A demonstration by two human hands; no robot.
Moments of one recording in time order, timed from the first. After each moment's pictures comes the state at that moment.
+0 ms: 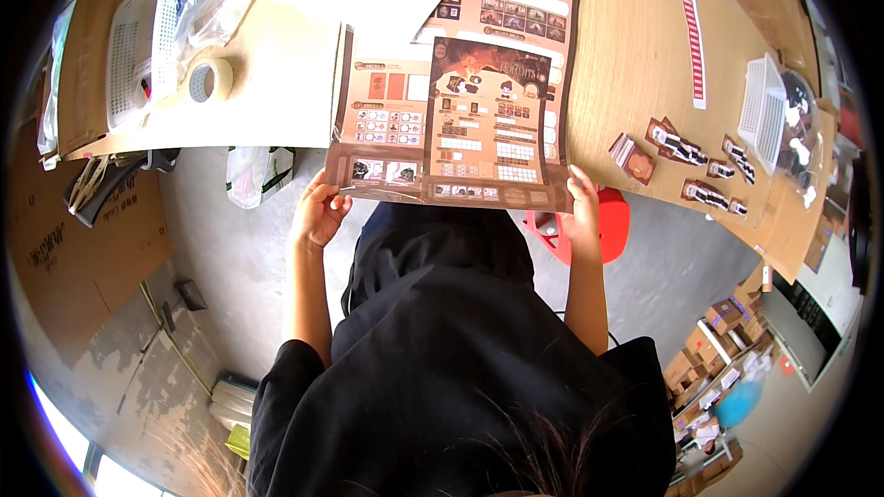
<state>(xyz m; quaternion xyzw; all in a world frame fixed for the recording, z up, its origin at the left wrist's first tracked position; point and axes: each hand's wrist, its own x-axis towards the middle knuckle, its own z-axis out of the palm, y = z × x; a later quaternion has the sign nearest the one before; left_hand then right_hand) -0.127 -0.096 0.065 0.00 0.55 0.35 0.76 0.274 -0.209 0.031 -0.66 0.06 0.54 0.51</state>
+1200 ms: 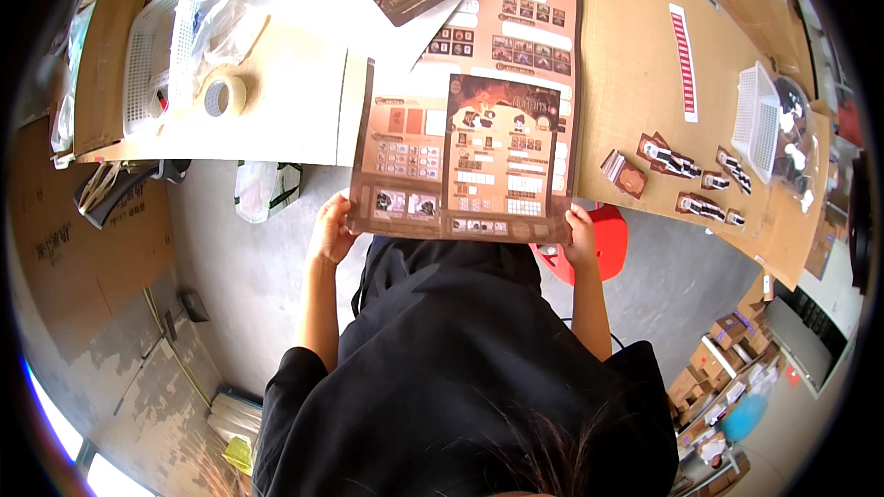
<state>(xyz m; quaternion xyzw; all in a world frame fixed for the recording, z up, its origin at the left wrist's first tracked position) -0.124 -0.101 0.084 0.08 0.55 0.32 0.77 0.277 -0.243 0.023 -0.62 -0.01 0.62 0.49</state>
